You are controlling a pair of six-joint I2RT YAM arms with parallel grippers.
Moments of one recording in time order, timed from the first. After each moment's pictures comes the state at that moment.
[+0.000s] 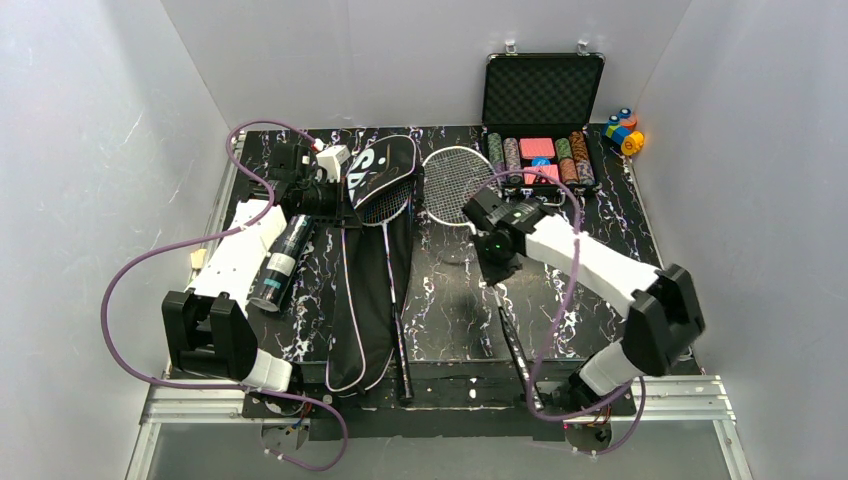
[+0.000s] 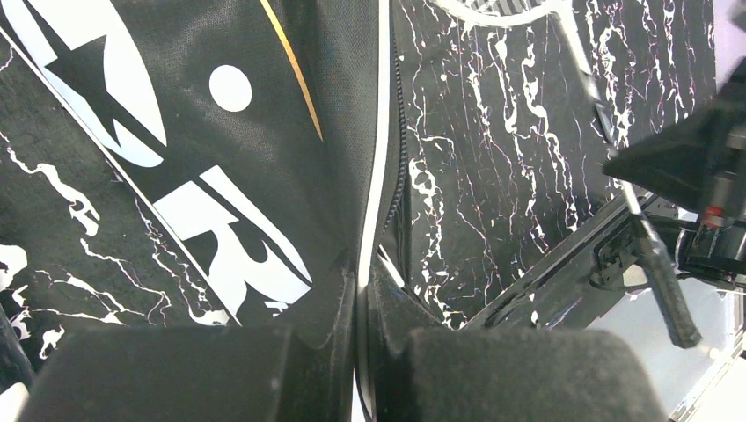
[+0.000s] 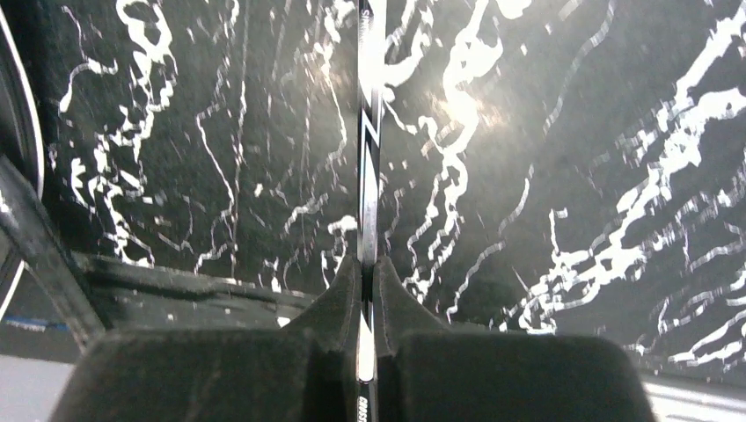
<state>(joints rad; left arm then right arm) -0.16 1.45 1.28 -0.74 0.56 -0.06 0.74 1.56 1.26 -0.99 0.09 0.44</state>
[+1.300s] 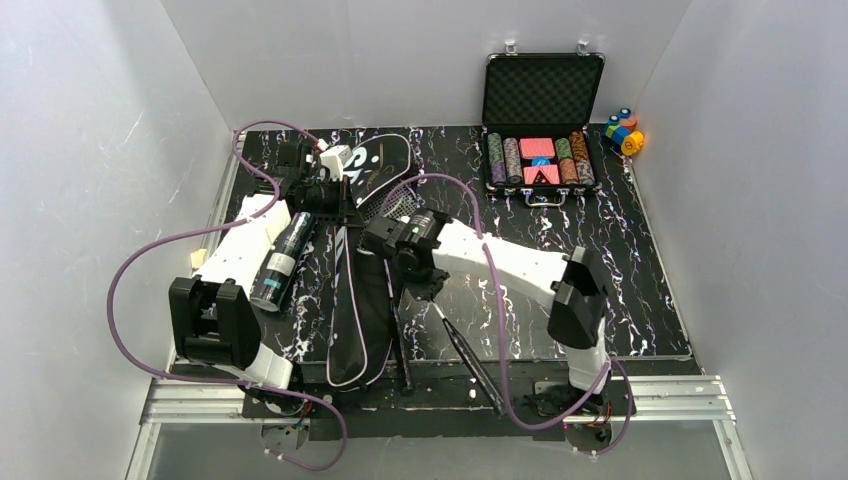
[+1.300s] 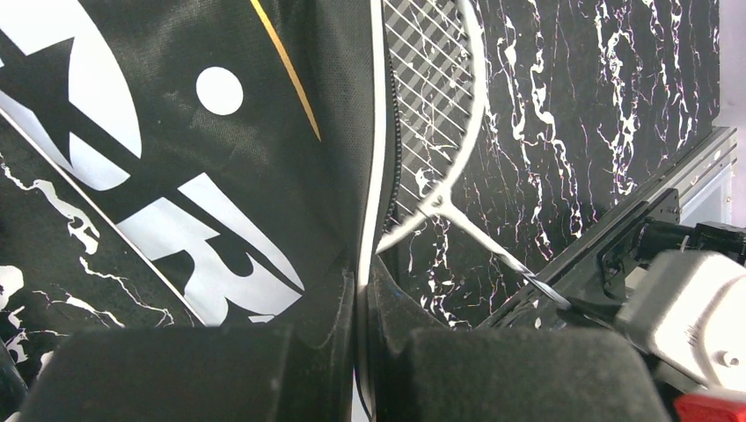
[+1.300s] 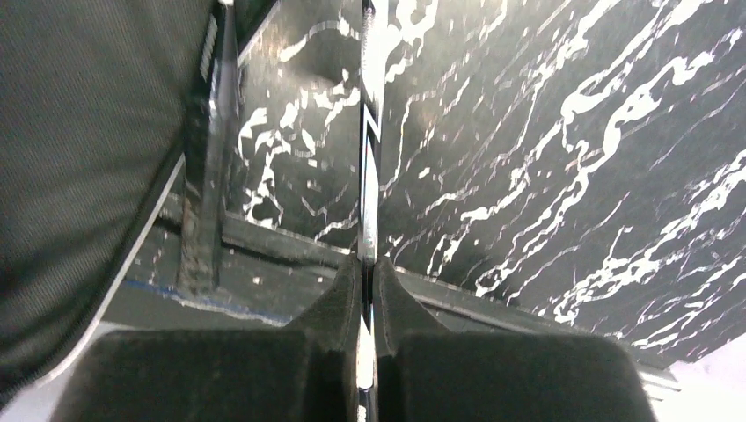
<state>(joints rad) -0.16 1.51 1.29 -0.70 0.57 -0.06 1.17 1.89 1.78 -1.32 0.20 0.56</state>
